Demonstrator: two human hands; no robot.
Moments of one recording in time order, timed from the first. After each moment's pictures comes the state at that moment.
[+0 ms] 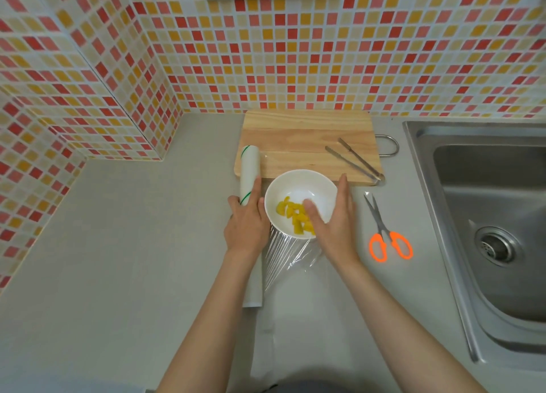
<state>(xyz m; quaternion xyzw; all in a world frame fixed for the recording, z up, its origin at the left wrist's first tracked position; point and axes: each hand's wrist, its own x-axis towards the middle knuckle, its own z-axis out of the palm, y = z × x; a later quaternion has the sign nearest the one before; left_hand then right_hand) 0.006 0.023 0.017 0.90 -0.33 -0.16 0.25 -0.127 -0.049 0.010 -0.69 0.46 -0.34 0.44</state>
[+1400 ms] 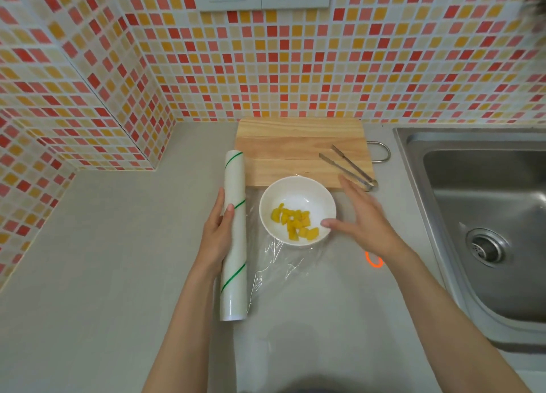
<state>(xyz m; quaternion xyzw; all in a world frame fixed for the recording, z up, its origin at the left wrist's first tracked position) 0.051 0.050 0.005 0.71 -0.20 -0.35 0.57 -0.178 -0.096 0.045 -0.82 0.41 -0.15 0.38</state>
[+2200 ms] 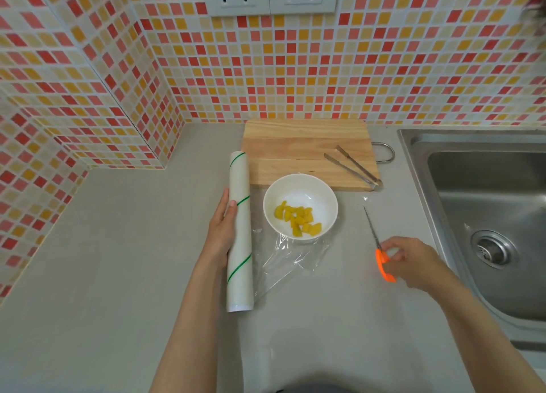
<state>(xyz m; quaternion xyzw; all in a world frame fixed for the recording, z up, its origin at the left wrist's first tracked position) 0.054 0.052 0.009 0.68 -0.13 -0.40 0.60 -0.254 -0.074 0.035 -0.70 0.59 -0.01 0.41</state>
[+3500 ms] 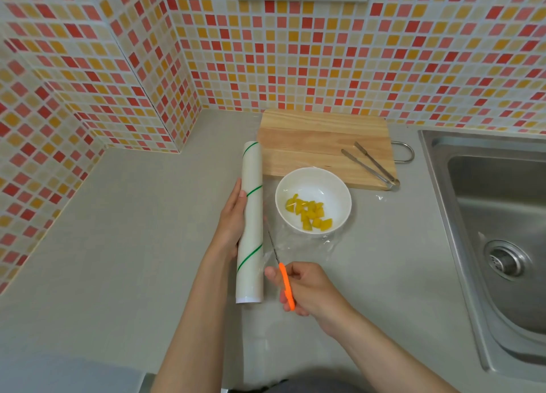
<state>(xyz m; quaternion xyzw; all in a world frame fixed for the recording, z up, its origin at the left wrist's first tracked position) 0.053 0.057 0.007 0.62 -0.13 -0.43 0.65 -0.130 0.054 0.049 -0.55 0.44 -0.01 0.71</state>
